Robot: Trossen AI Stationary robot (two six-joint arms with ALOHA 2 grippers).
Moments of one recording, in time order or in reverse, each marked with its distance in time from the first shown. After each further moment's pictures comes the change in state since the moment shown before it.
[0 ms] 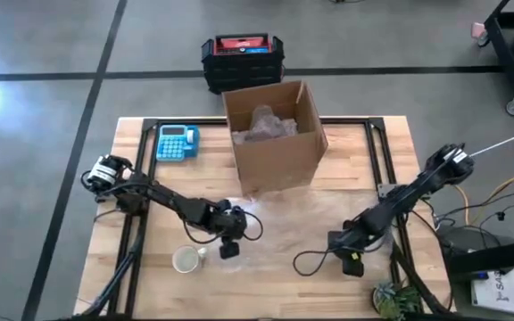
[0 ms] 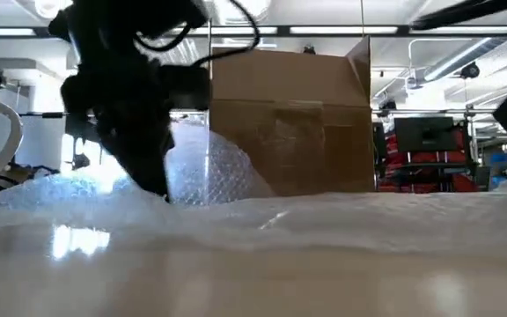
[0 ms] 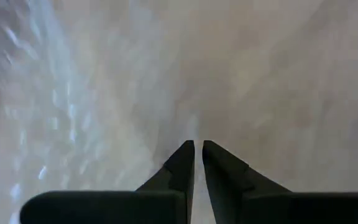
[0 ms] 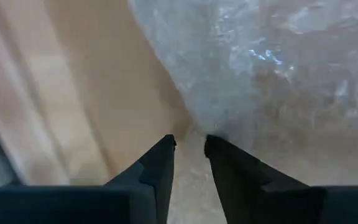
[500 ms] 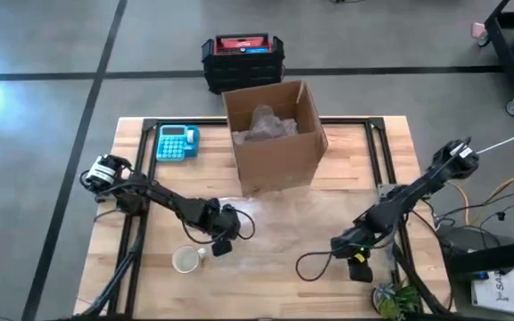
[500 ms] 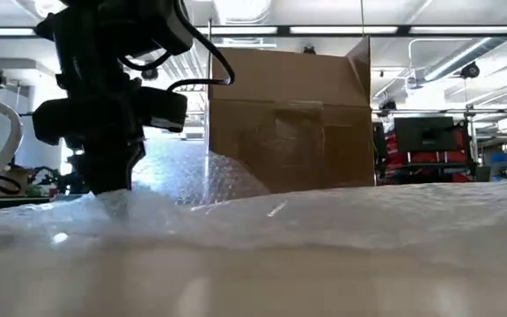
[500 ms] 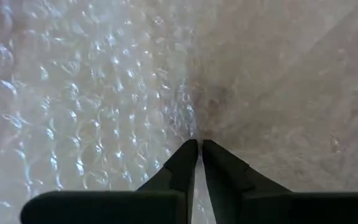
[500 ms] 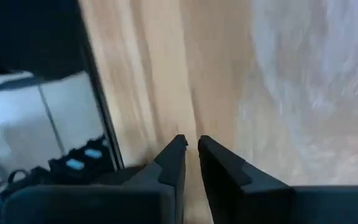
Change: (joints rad) left arm 0.000 -0.025 -0.019 -0.133 0.016 -0.077; right arm 0.003 -0.187 0.074 -0.011 0.013 -0.015
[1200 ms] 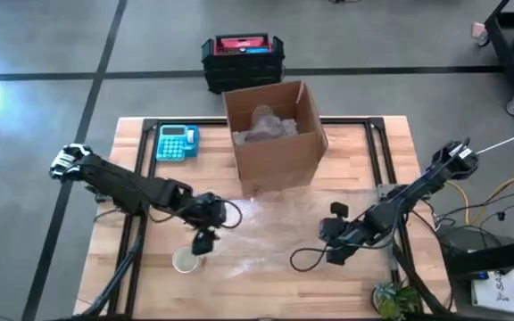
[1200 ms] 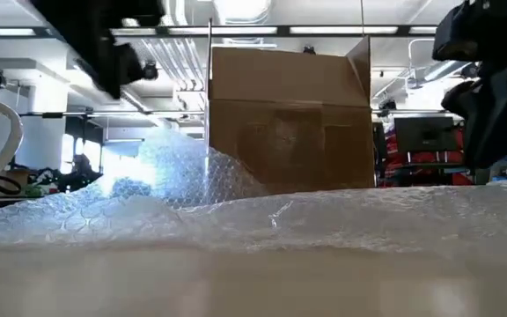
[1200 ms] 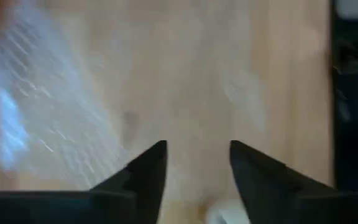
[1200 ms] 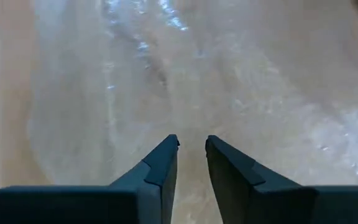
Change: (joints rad) left arm -0.013 -0.387 0.053 -0.170 0.234 0.145; right arm -0.003 0.073 0.007 0.006 0.755 -0.137
